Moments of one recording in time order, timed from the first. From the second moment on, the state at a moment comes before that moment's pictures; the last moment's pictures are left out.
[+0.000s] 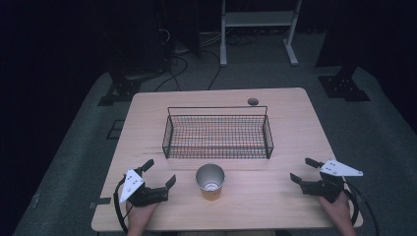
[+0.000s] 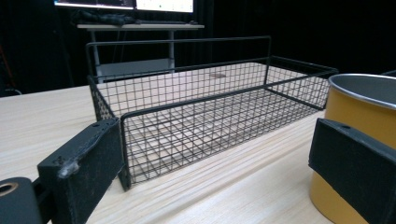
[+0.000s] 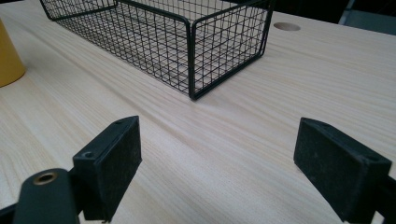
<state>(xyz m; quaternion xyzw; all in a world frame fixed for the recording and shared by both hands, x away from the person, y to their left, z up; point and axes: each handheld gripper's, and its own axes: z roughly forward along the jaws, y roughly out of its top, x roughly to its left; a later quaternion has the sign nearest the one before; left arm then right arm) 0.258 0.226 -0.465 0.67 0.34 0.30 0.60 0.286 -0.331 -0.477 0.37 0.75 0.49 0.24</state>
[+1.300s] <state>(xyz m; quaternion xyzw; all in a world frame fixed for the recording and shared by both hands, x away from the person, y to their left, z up) 0.246 0.202 -0.457 0.71 0.23 0.24 0.62 0.286 -0.331 -0.477 0.36 0.75 0.49 0.24</state>
